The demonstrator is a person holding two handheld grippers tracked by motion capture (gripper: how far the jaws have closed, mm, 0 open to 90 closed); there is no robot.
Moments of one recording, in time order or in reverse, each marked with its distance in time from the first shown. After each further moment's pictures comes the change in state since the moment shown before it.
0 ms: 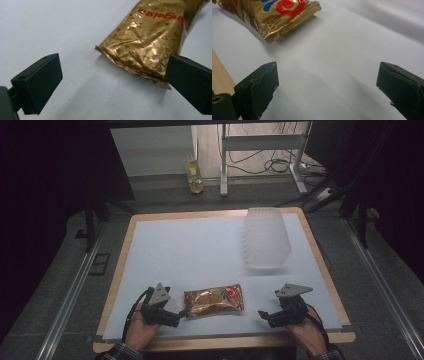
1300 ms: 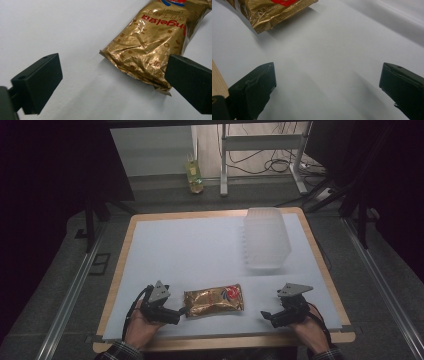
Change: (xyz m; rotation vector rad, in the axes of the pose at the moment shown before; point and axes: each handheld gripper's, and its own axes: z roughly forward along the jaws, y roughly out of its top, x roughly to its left) left arm -0.002 0.012 -0.006 0.012 0.030 -0.006; right arm -0.010 -0.005 0.002 0.026 0.001 -0.024
